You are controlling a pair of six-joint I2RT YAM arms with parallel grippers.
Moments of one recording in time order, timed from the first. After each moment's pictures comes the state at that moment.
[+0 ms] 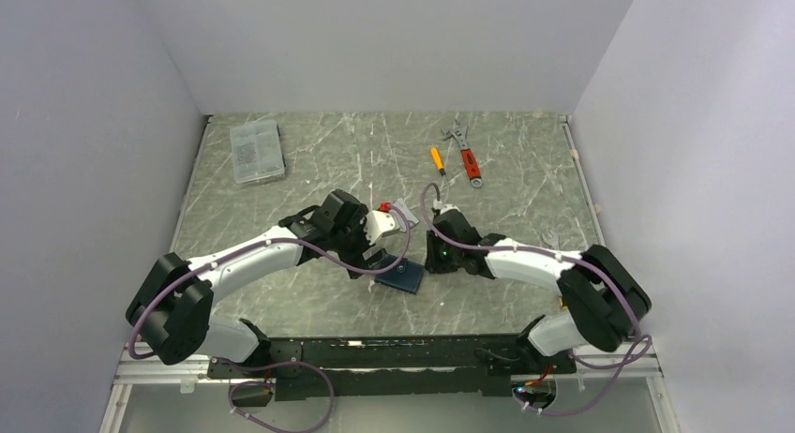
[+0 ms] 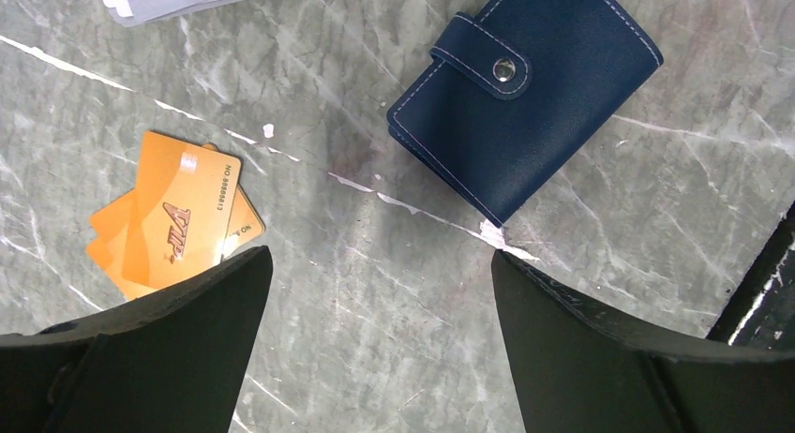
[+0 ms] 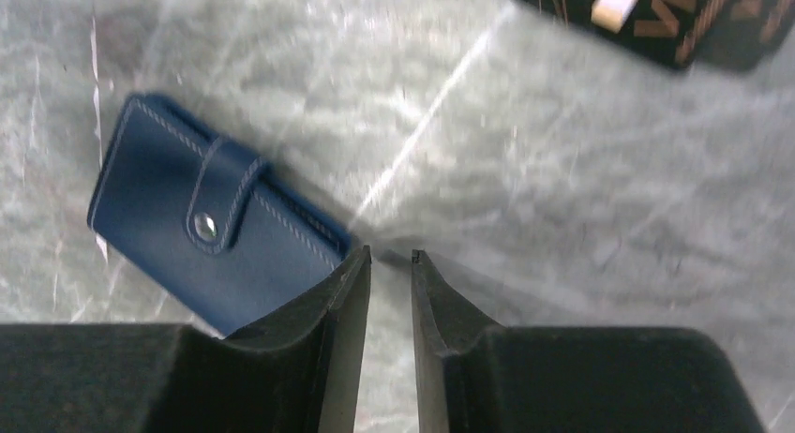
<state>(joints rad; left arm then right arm) -0.71 1.37 0.84 -0.34 0.23 0.39 0.70 1.47 0.66 -0.13 0.00 0.51</state>
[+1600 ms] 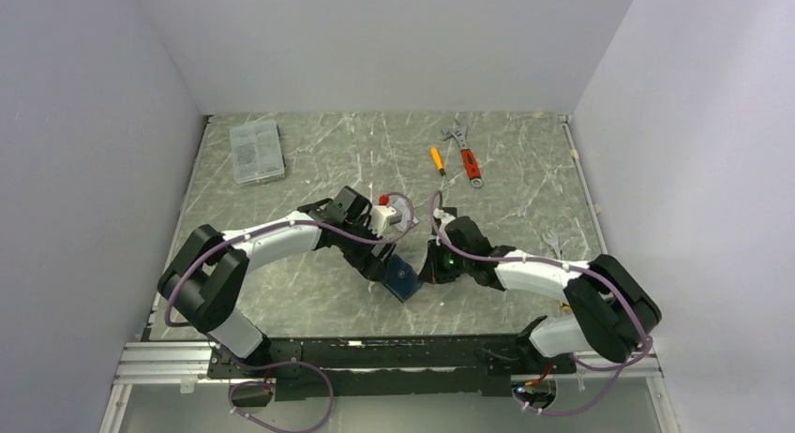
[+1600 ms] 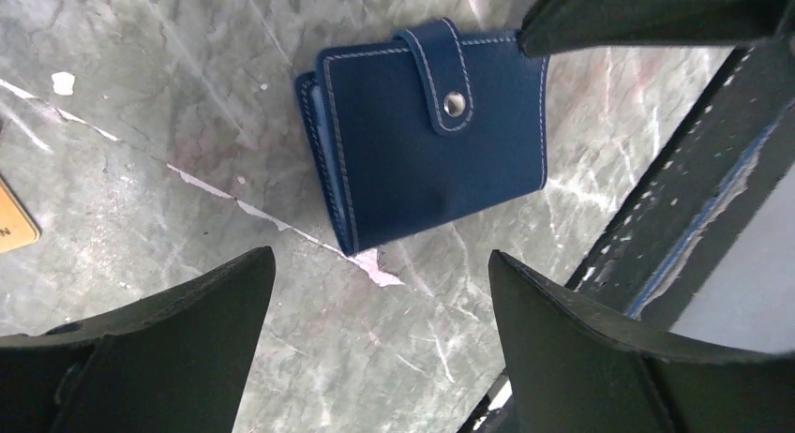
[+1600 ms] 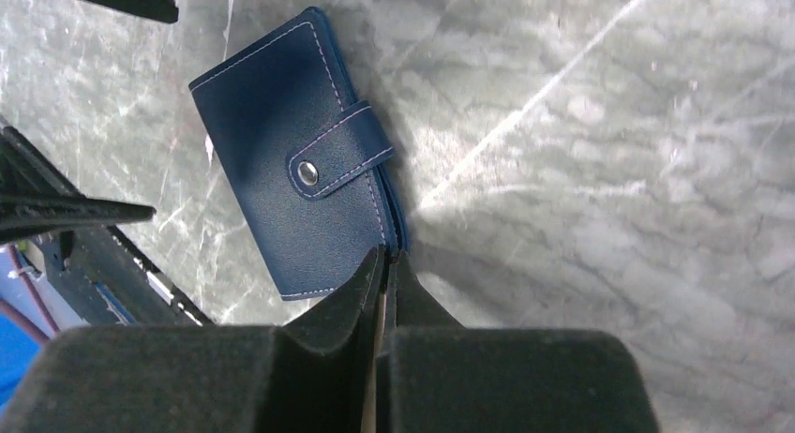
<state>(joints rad) -0.69 1.56 0.91 -0.42 0.42 0.04 0.67 1.38 0.51 0.03 -0.29 0.52</state>
